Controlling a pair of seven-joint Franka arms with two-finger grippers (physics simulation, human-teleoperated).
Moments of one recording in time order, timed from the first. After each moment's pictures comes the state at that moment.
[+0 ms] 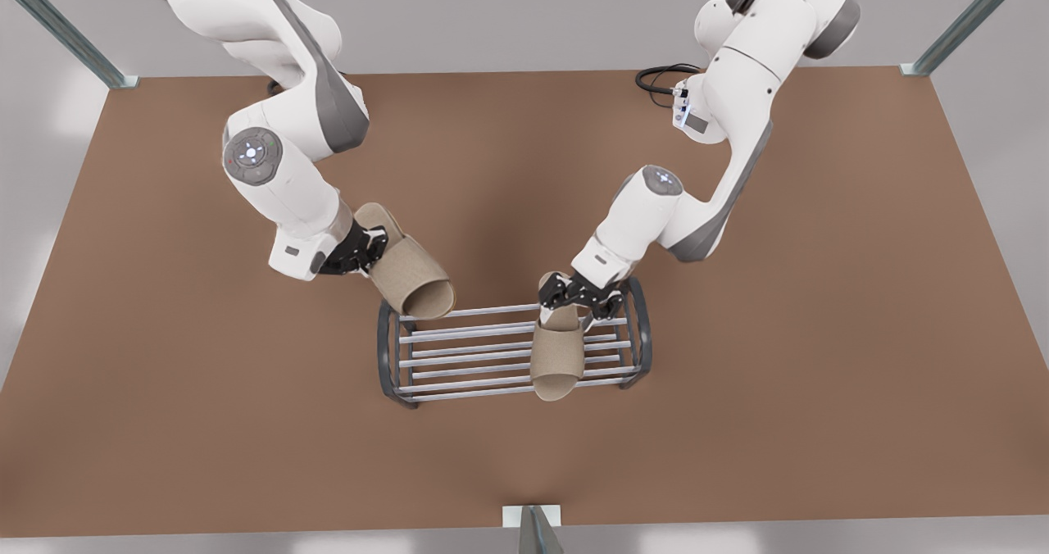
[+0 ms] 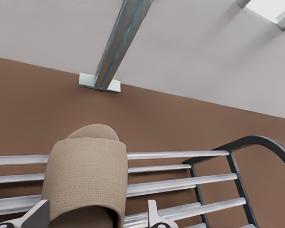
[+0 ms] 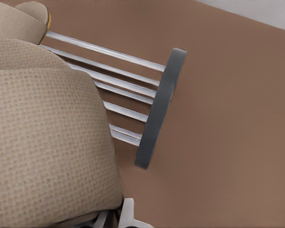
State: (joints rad) left arm -0.22 0.46 -0.41 -1.78 0.17 2.86 -0.70; right arm -0.03 0.20 0.48 -1.62 0.01 1.88 0.05
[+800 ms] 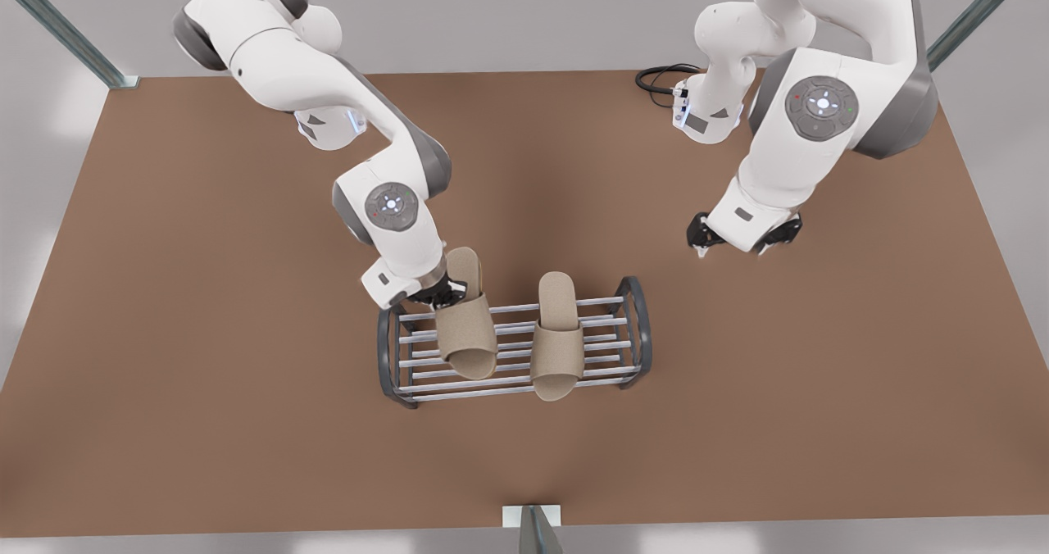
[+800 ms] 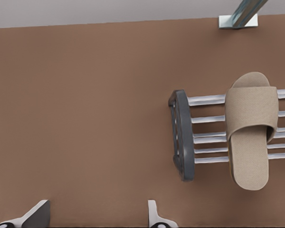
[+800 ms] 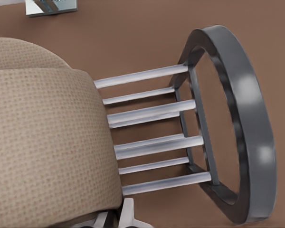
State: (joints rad) left arm -0.05 0.22 -0.37 -1.35 0.17 1.54 -0.38; right arm 0.19 0.49 0.46 -1.47 -0.27 1.99 0.82
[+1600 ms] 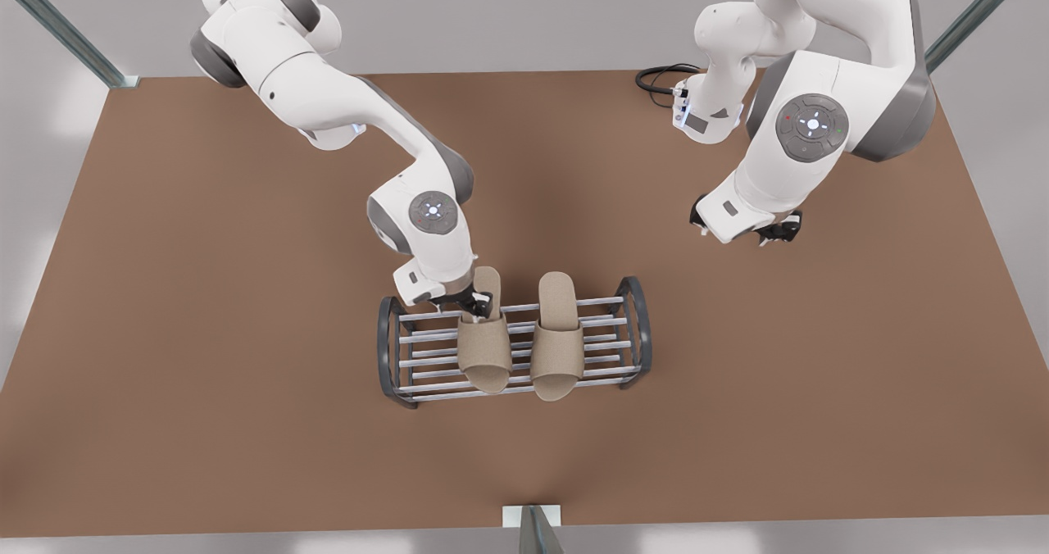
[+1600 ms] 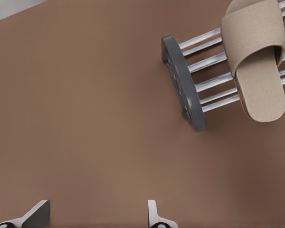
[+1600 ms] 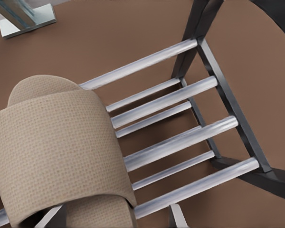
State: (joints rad) left arm -0.05 0.23 -0.37 -1.35 0.17 1.42 -0.12; right arm 0.23 0.57 0.47 -1.47 -0.39 2.09 1.14
